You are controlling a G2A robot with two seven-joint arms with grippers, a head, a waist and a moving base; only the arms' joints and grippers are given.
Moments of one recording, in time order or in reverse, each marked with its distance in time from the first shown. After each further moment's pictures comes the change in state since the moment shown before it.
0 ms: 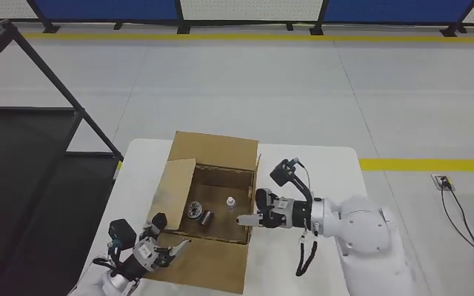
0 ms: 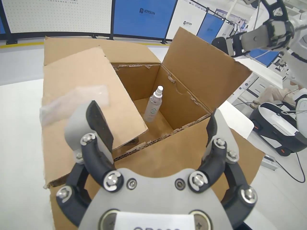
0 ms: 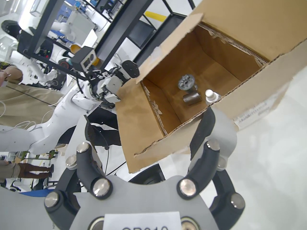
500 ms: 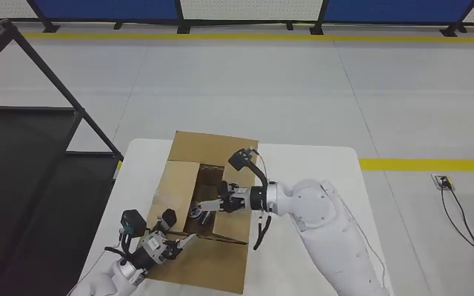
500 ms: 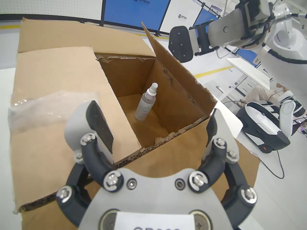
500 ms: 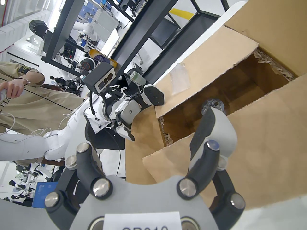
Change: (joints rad) left arm -0.085 0.009 0.058 0.056 -0.135 0.021 -0.146; right arm 0.246 -0.033 -0.274 0.427 0.086 -0.043 -0.243
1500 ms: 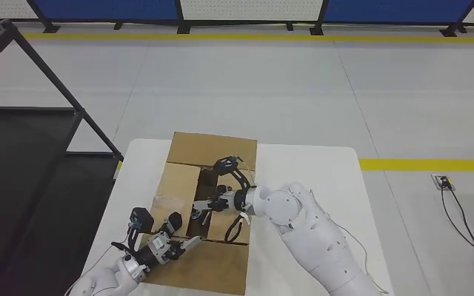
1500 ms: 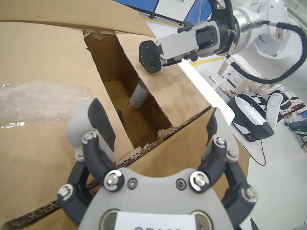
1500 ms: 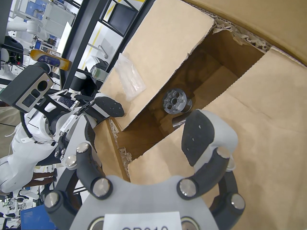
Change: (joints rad) left arm -0.041 0.028 0.032 0.053 -0.096 -0.020 -0.133; right arm 0.086 -0.017 -0.178 0.188 -0.219 0.147 -0.203
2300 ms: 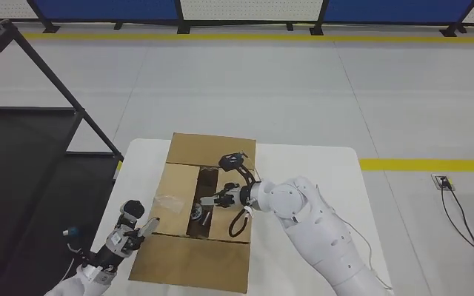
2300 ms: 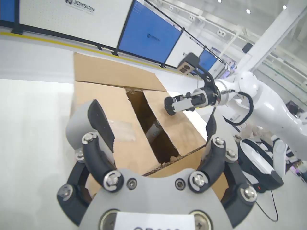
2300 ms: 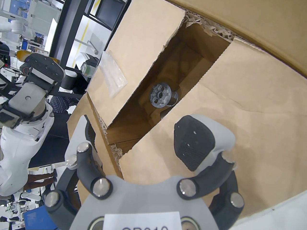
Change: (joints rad) left arm 0.113 0.016 -0.198 -0.053 -0.155 0.041 0.258; right arm 0.029 0.017 0.024 0.013 -0.007 0.051 0.065
